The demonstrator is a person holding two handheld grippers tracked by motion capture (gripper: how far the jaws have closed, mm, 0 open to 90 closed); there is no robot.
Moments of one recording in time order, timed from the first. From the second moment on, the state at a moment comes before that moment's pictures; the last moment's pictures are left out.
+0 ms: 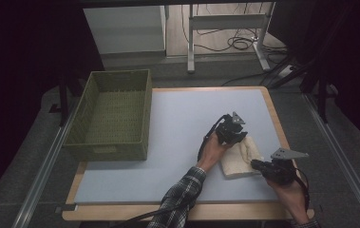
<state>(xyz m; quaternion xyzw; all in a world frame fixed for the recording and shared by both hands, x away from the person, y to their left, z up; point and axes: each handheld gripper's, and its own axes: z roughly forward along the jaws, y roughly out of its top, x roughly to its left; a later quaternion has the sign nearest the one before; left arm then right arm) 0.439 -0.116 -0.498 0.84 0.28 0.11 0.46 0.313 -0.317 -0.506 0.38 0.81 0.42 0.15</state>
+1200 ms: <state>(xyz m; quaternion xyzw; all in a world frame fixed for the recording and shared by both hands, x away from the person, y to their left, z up) 0.418 -0.033 -0.511 0.83 0.32 0.13 0.43 0.365 -0.311 -0.499 0.43 0.81 0.36 0.19</state>
